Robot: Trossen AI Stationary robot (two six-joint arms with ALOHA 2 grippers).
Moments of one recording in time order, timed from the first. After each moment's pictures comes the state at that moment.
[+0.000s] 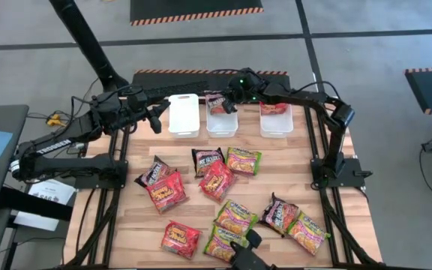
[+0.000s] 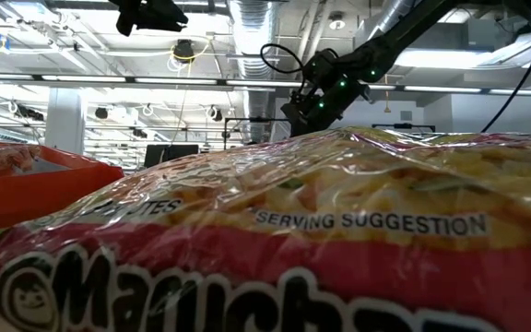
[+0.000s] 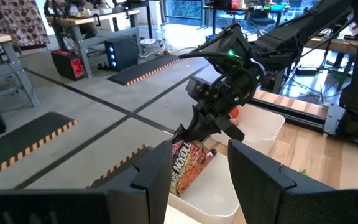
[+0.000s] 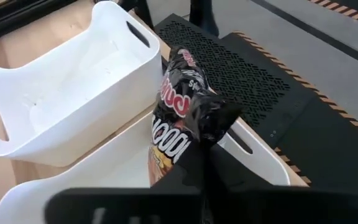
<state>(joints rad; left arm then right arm) 0.41 0.81 0.90 -0.20 -0.27 -0.01 -0.65 1.89 1.36 -0.12 -0.09 0.07</state>
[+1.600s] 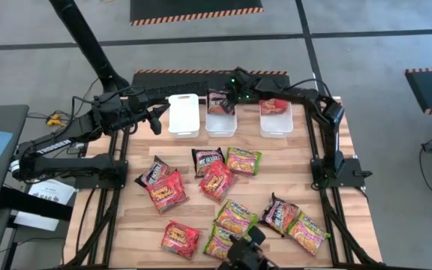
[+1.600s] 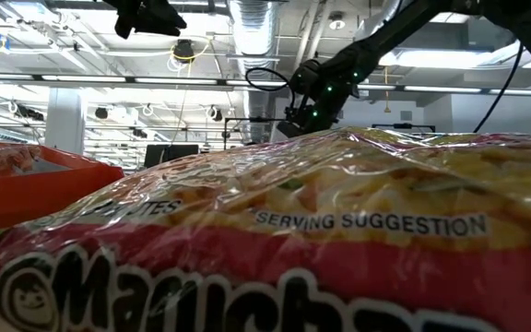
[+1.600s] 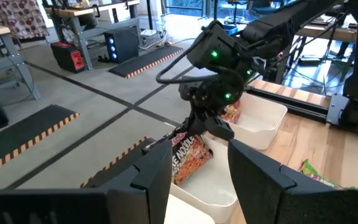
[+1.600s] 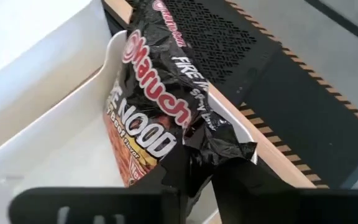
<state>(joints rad) 0.41 0.81 0.90 -0.24 -0.28 -0.01 -0.65 2.00 1.55 -0.40 0.06 0.08</state>
